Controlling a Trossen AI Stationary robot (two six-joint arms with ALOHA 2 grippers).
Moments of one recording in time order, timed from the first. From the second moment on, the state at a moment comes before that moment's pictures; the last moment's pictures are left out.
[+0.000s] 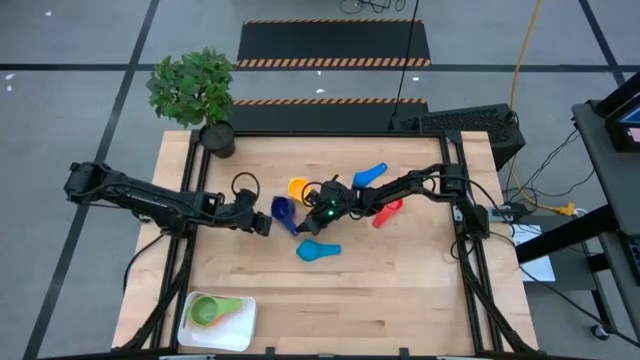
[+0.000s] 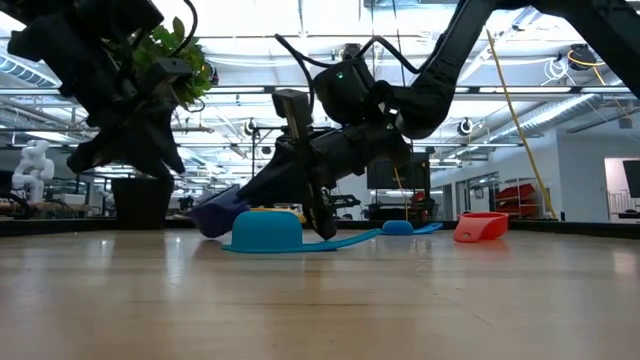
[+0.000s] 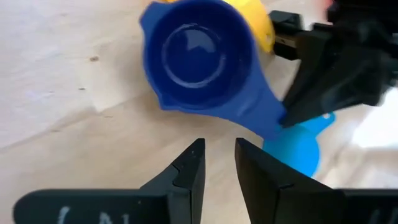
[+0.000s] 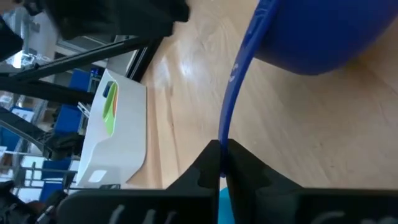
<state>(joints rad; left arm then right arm) -0.12 1.08 0.49 -0.28 -0.24 -1.22 -0.13 2.13 1.09 0.59 -0.47 0.91</state>
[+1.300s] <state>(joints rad) -0.28 0.54 0.67 -0.39 -0.02 -1.09 0.26 1.85 1.09 0.49 -0.36 1.16</state>
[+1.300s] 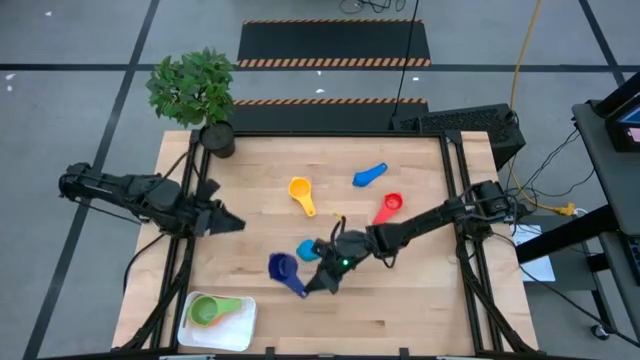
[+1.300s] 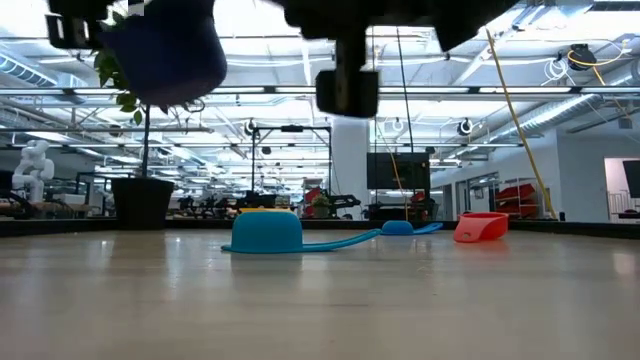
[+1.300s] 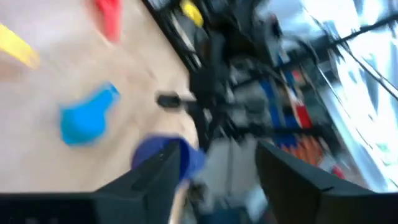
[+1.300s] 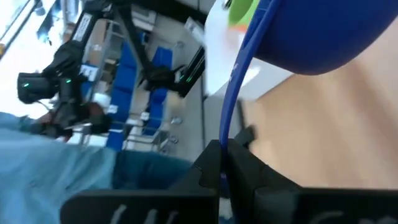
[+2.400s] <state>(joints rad) -0.34 0.65 0.66 -0.24 0.15 -1.06 0.22 1.85 1.26 0.64 -0.60 1.38</state>
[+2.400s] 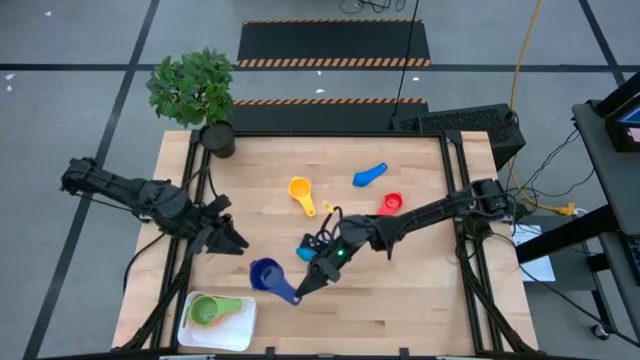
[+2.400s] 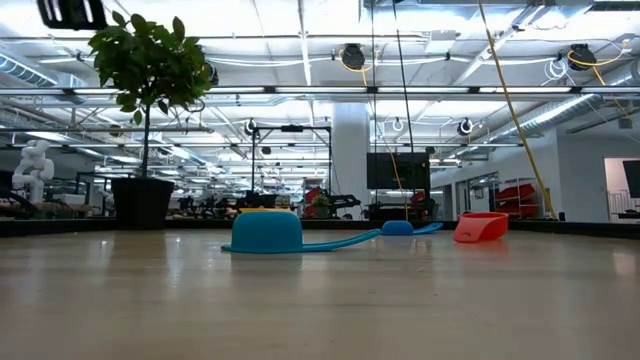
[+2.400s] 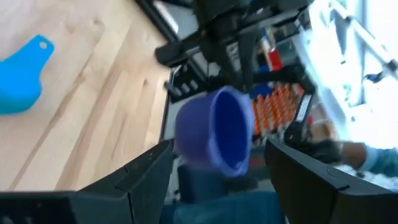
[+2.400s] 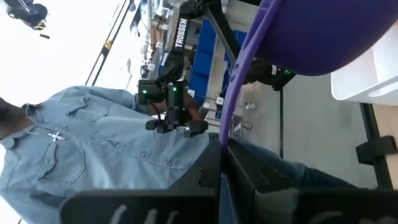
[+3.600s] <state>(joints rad) -0.24 0.77 0.66 0.01 0.19 -1.12 0.00 1.77 1.26 0.56 -1.00 1.30</state>
